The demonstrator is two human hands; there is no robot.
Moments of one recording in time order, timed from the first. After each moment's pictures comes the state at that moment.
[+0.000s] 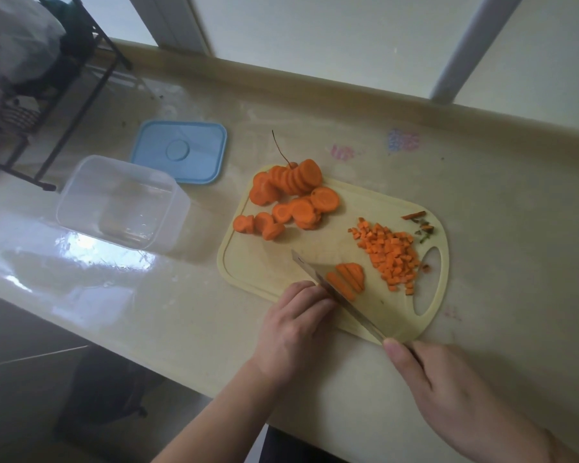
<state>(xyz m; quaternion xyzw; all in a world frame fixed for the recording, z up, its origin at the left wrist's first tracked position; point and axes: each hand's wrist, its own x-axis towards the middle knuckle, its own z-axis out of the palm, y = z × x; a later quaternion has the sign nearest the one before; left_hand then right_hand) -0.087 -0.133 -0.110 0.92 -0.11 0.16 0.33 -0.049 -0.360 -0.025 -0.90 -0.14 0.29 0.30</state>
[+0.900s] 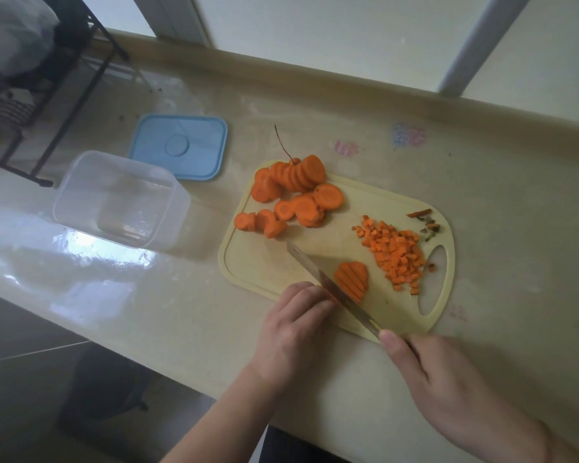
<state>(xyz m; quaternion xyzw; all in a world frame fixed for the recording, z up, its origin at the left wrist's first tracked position) -0.092 -0.131 -0.107 0.92 -0.09 0.16 0.35 -0.044 -0.348 -0.023 -0.89 -0.13 0.29 0.32</state>
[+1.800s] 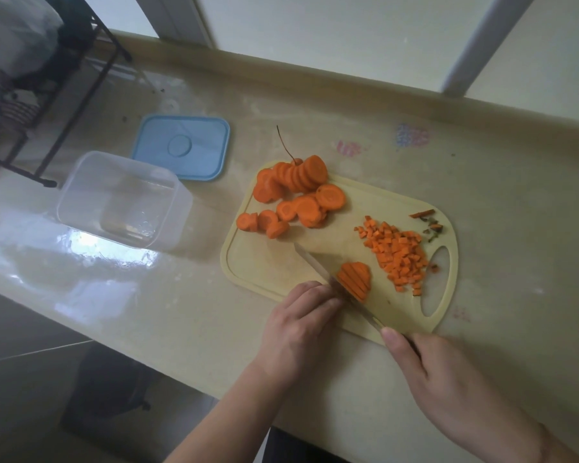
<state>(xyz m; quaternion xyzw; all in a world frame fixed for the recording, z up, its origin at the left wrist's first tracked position) -0.087 -0.133 -0.109 0.92 -0.11 0.15 0.35 -0.045 -0.347 -0.027 -0.90 -0.12 0.28 0.30</state>
